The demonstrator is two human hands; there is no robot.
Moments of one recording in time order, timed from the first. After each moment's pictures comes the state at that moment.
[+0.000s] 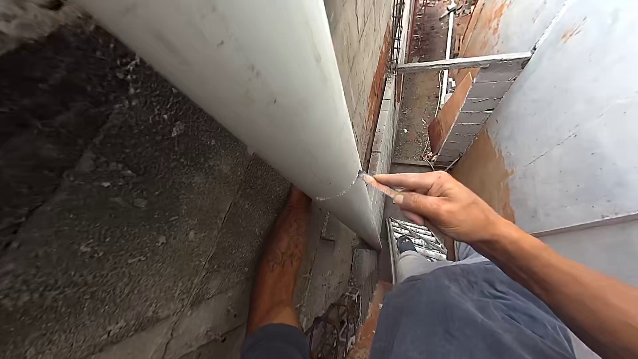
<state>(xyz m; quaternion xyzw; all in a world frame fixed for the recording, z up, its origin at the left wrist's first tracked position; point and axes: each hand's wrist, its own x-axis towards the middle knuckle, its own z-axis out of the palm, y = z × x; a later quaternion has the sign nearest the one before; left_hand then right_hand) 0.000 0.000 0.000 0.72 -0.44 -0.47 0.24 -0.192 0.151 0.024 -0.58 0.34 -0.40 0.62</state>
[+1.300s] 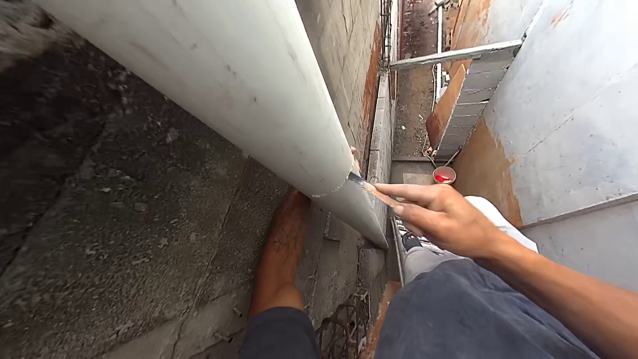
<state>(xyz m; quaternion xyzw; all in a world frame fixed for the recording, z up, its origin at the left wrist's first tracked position) 0.031 0.000 -0.056 0.36 -0.44 -0.75 0.33 -0.187 0.186 0.015 -0.61 0.39 -0.41 0.55</state>
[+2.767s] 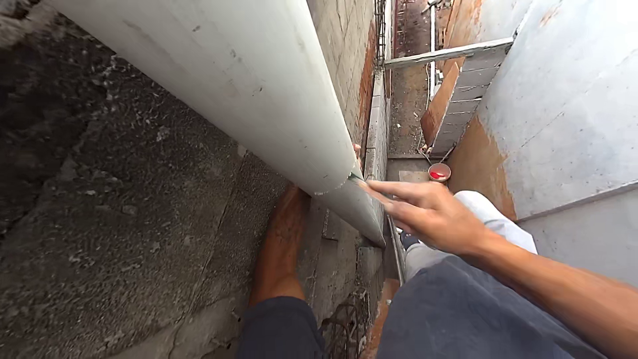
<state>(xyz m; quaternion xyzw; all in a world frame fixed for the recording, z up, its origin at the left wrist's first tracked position) 0.071 -0.051 -0.127 0.15 -0.51 -0.82 0.20 -0.170 0.193 0.015 -0.61 0.41 -0.41 0.54</state>
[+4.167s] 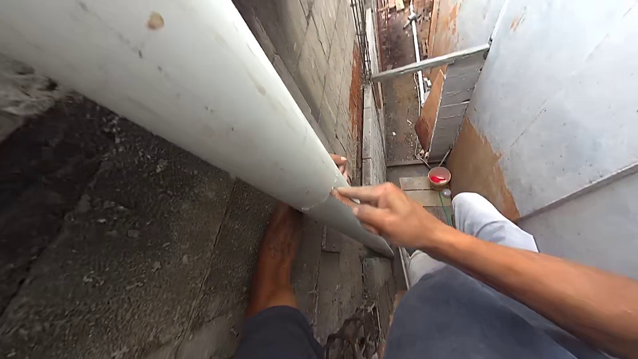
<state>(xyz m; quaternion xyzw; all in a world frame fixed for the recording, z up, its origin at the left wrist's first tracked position) 0.026 -0.008 -0.049 0.32 -0.49 -0.77 0.24 -0.161 0.181 0.023 -0.60 0.38 -0.41 0.57</state>
